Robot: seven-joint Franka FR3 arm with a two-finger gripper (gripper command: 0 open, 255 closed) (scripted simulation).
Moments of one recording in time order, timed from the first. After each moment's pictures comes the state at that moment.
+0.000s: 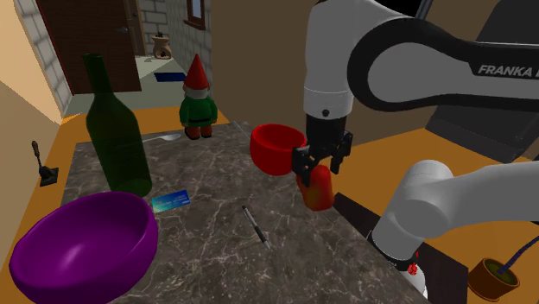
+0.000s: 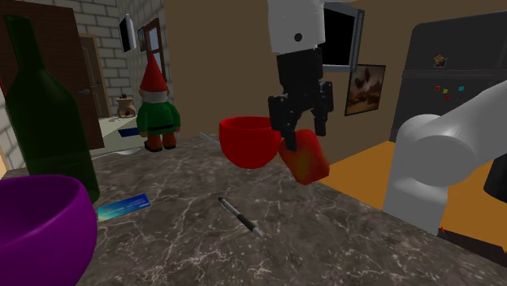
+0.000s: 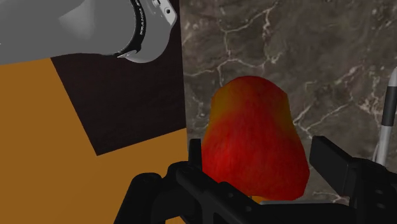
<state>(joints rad) 0.04 -0.92 0.49 -2.52 0.30 1.50 0.66</state>
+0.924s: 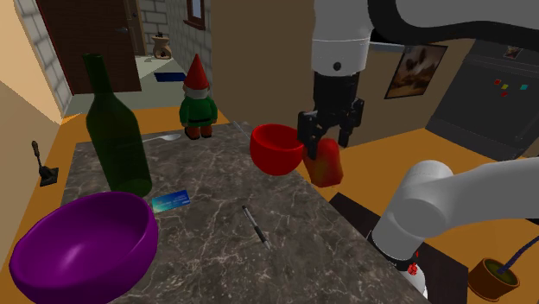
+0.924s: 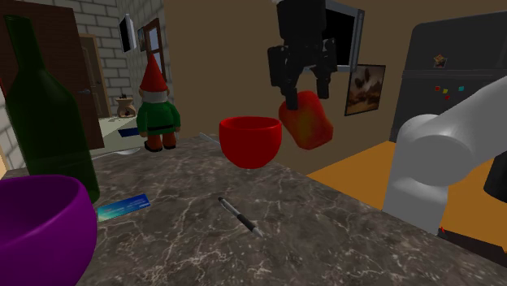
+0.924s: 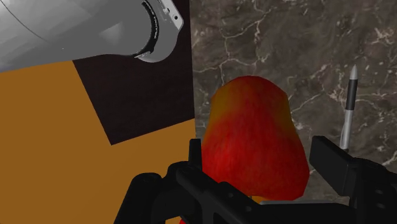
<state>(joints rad) 0.01 -0.87 0.44 -2.30 0.25 1.33 0.67</state>
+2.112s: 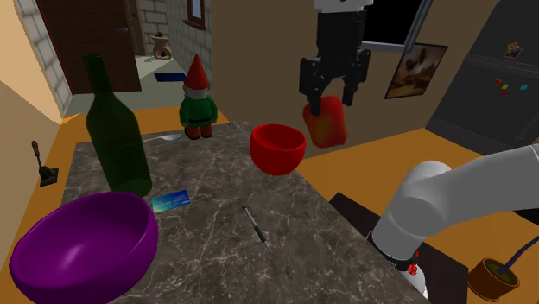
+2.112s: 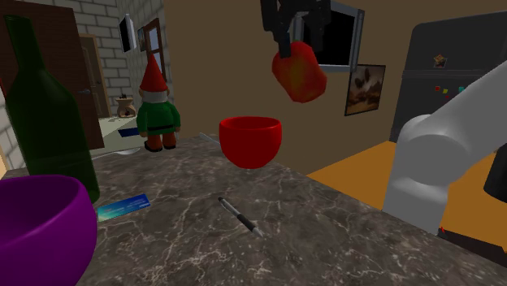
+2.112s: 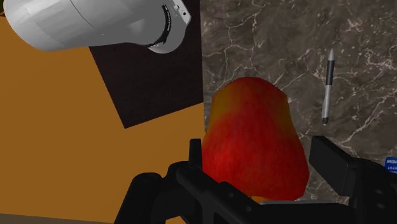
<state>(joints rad) -0.03 -0.72 0.39 -2.01 0.18 1.18 0.65</state>
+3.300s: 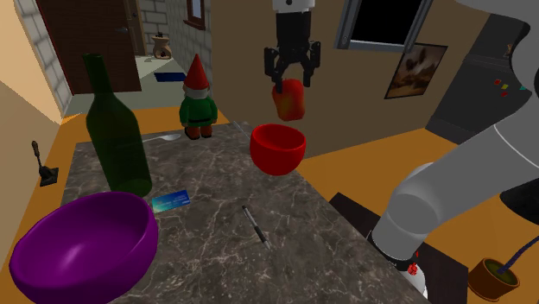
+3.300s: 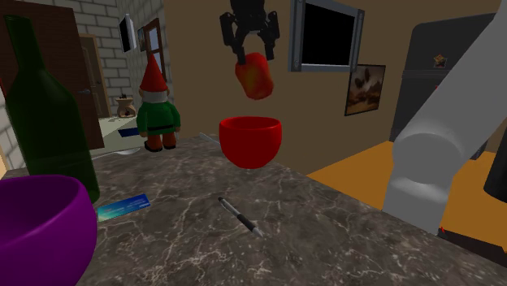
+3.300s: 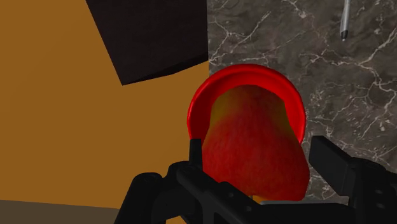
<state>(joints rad) -0.12 -0.40 0.34 -1.83 0.03 1.31 0.53</state>
